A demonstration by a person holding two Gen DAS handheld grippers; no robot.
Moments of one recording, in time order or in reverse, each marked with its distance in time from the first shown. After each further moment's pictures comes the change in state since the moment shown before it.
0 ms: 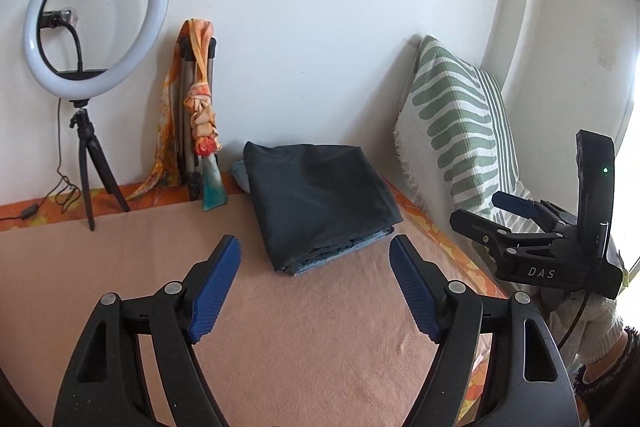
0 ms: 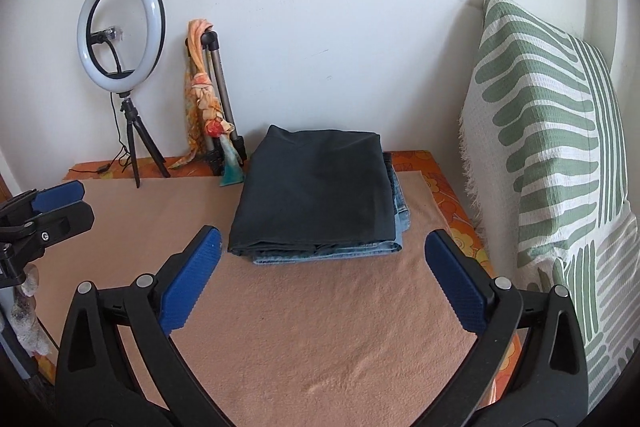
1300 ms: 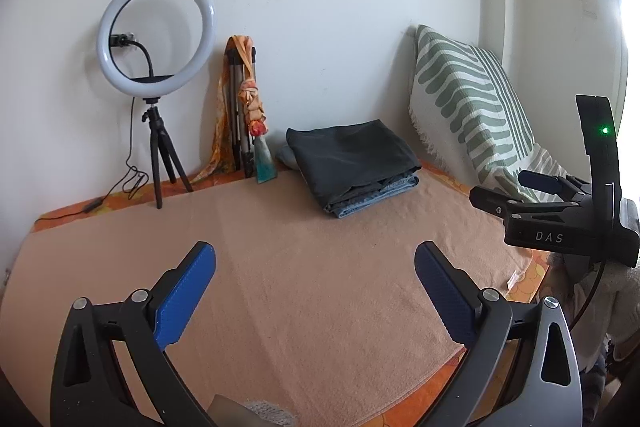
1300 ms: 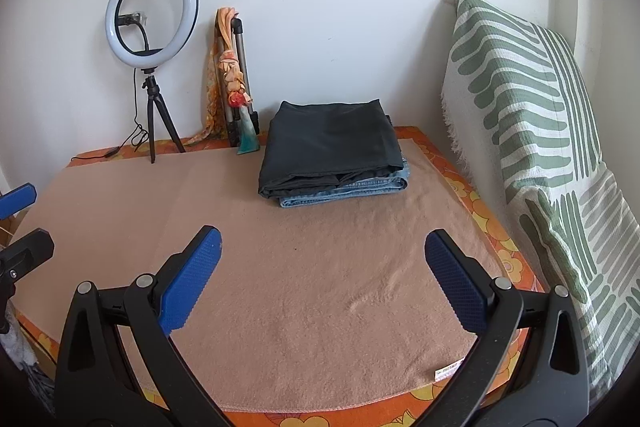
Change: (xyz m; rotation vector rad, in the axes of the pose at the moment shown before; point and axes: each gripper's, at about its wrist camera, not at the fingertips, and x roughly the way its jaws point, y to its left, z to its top) left arm -0.087 0.005 -0.101 0.128 -0.069 0.138; right arm -0.069 0.062 -0.100 0.037 -0.059 -0.088
